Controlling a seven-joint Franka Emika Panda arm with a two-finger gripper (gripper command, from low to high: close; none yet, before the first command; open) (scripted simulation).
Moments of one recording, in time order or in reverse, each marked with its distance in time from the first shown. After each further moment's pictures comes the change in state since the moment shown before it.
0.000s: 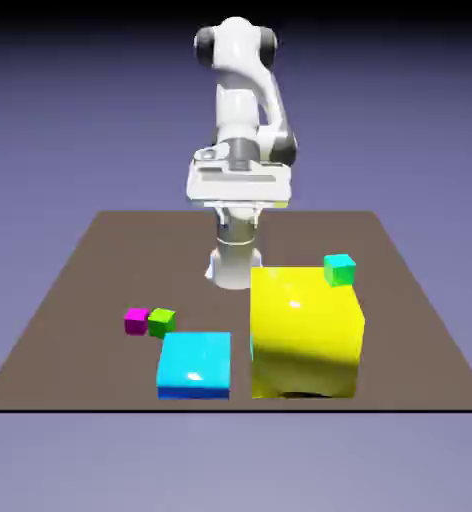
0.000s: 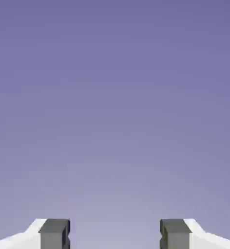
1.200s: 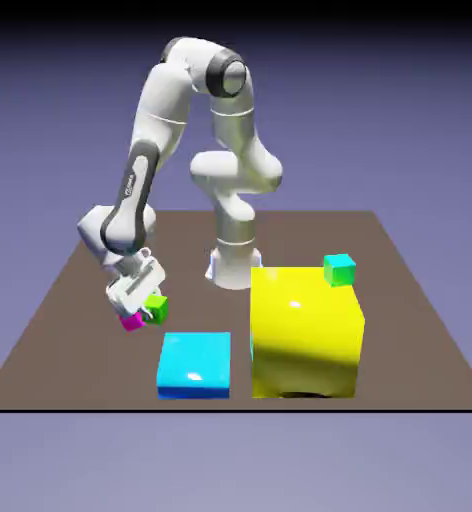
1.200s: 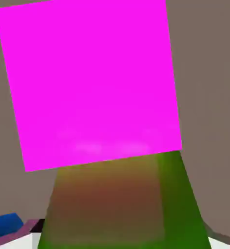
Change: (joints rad) arm -0.203 0.686 -0.586 0.176 0.751 -0.746 0.360
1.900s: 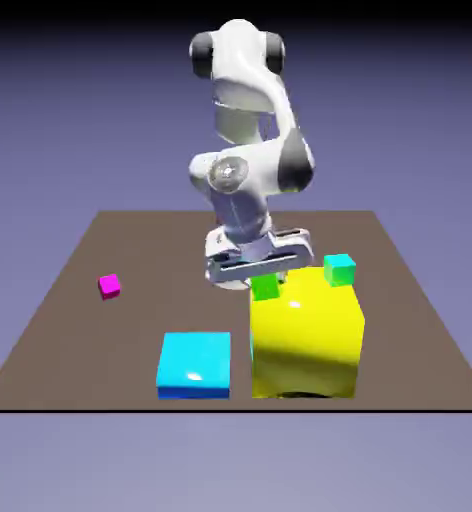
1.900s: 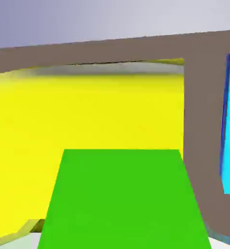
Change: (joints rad) arm 0.275 -0.126 0.745 0.522 -0.635 -0.456 -0.510
